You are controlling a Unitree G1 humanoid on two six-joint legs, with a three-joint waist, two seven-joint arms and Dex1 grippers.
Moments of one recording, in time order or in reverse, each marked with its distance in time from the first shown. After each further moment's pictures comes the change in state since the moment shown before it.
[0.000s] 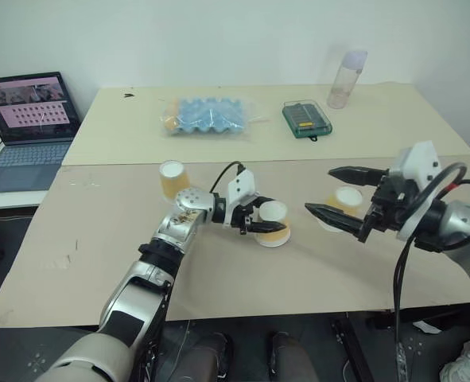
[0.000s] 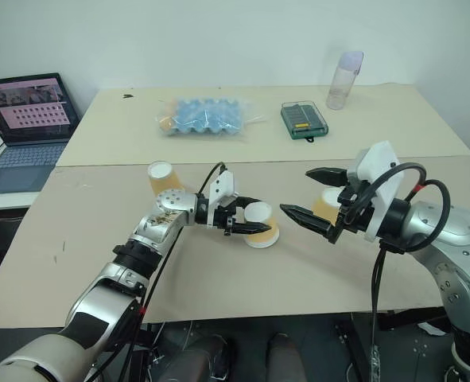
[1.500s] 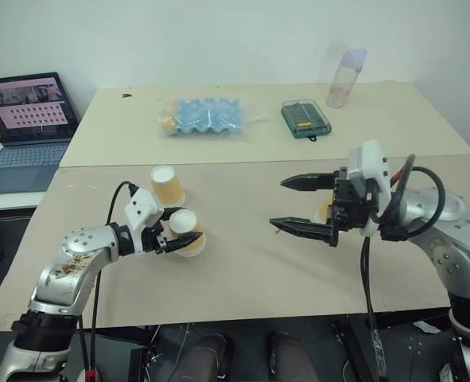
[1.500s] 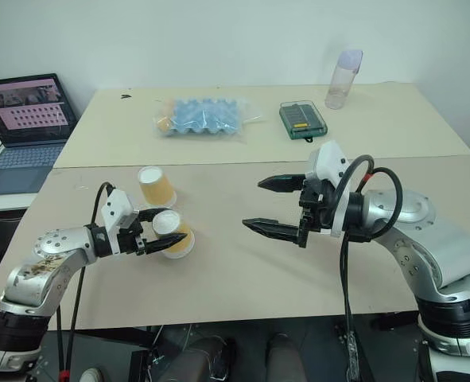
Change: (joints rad) left arm 0.575 0.475 0.278 -0.729 -0.236 0.317 0.257; right arm -0.183 0.075 0.221 0.090 0.015 -0.011 0.154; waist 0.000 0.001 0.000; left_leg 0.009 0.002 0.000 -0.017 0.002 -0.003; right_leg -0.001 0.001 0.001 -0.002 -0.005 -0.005
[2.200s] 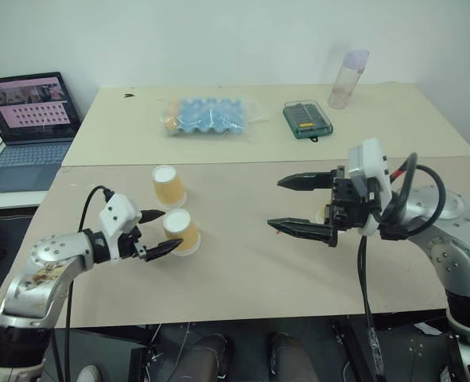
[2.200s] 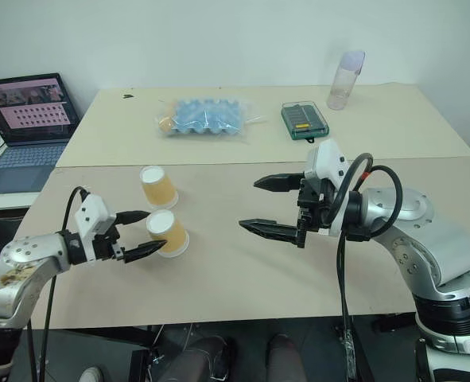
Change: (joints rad) left arm 0.056 0.062 0.061 -0.024 -0.013 -0.001 -0.005; right arm -0.016 0.012 0.001 0.001 0.023 0.001 0.020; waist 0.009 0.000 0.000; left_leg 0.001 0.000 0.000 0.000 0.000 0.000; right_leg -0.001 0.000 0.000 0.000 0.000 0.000
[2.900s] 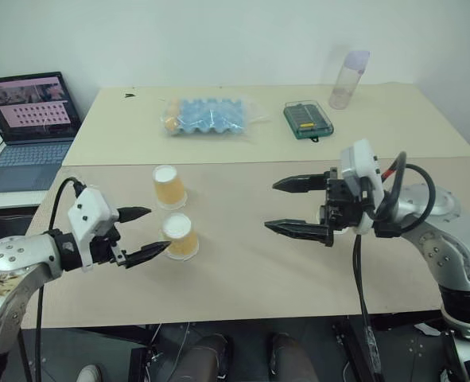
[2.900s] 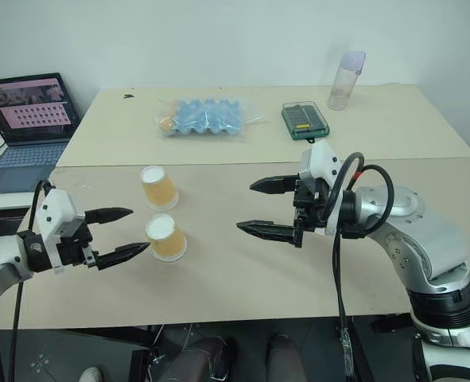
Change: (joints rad) left arm 0.209 0.166 0.240 -0.236 -0.143 0.139 0.017; right arm -0.029 0.013 0.043 0.049 -0.012 -0.014 0.045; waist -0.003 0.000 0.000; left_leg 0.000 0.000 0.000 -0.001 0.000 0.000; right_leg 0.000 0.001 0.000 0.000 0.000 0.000
